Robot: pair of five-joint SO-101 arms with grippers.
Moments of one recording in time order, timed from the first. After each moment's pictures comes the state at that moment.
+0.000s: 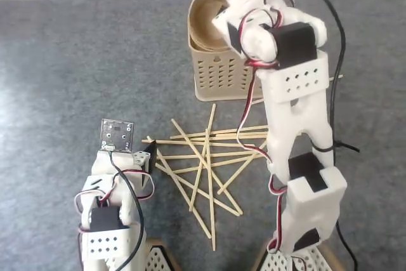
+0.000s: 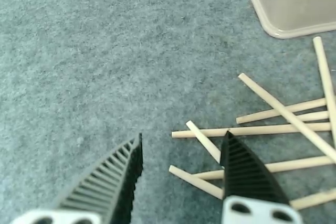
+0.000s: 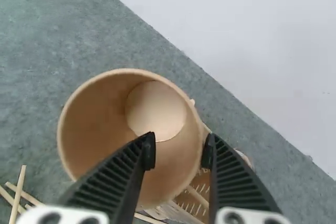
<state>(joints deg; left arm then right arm) -10.4 -91.4 97.1 47.7 -2.0 -22.9 17.7 -64.4 91.1 23.7</state>
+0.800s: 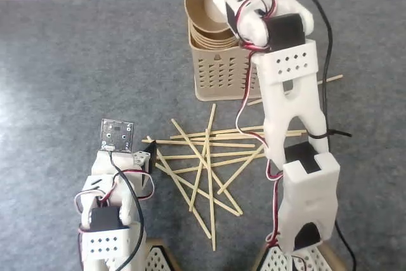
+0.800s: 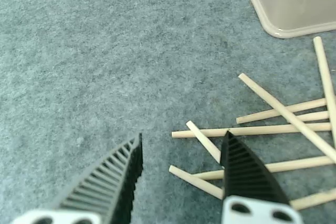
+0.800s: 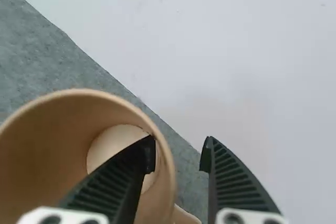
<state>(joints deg) -10.4 -91.4 97.1 47.7 -2.0 -19.5 25.8 -64.4 70.4 30.7</state>
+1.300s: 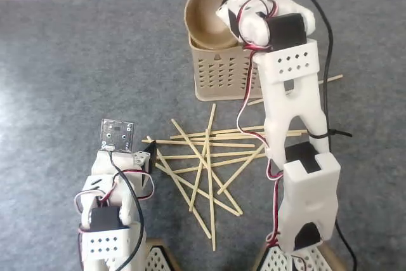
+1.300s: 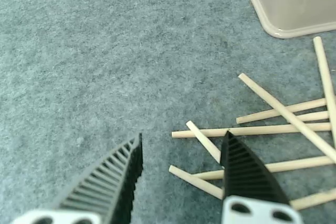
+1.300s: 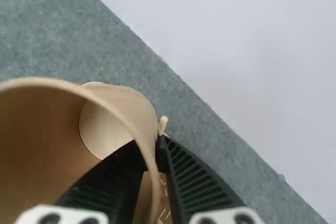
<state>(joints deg) -10.4 -91.4 97.1 47.7 -2.0 -19.7 25.8 -64.4 80.5 31.7</state>
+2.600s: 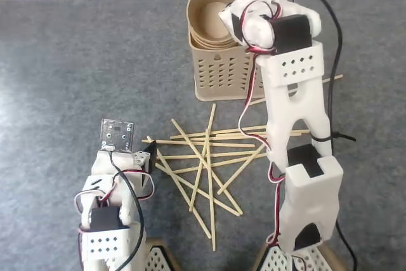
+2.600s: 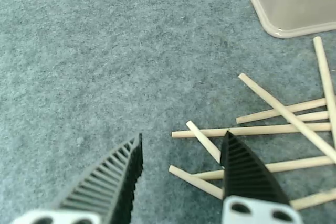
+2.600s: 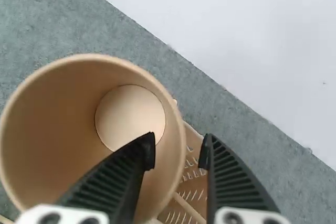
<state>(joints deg) -10.4 -91.4 97.1 47.7 -2.0 -19.7 23.6 -64.4 84.3 22.7</state>
